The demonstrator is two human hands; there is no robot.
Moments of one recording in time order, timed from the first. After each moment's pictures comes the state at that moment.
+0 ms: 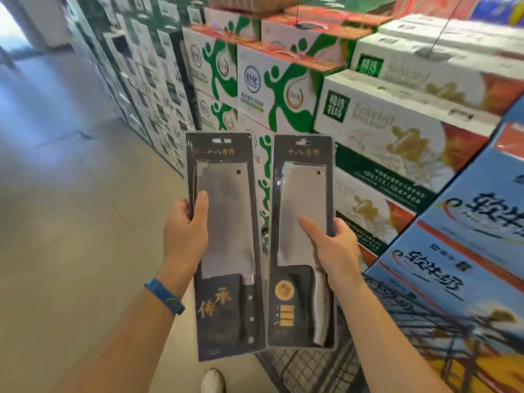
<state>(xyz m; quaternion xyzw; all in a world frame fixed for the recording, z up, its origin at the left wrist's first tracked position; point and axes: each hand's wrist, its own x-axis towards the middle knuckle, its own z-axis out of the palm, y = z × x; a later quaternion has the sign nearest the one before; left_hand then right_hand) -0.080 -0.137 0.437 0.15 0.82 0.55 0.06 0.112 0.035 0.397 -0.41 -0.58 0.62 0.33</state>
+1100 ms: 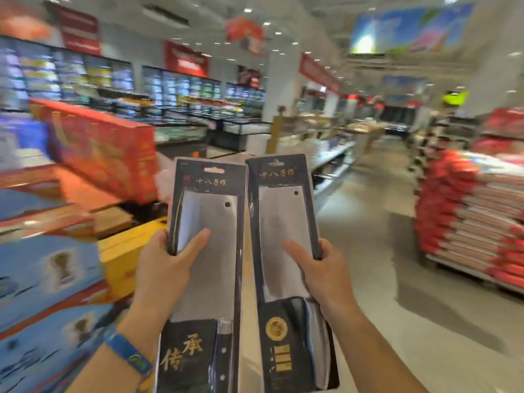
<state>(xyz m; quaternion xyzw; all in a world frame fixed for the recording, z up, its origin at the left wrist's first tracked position) 0.381 -0.088 0.594 0.70 0.27 0.46 0.48 0.536 -0.297 0.594 -0.73 -0.22 0.03 0.65</state>
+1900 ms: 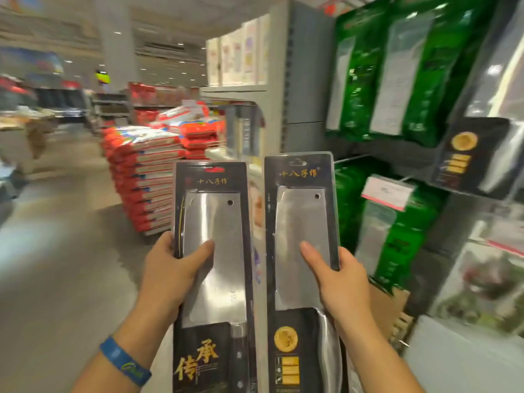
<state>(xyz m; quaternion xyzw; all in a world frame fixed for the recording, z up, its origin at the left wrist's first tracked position) 0.780 -0.755 0.614 0.69 -0.19 0.00 0.70 0.628 -0.966 0.576 -0.67 0.24 -0.42 0.56</state>
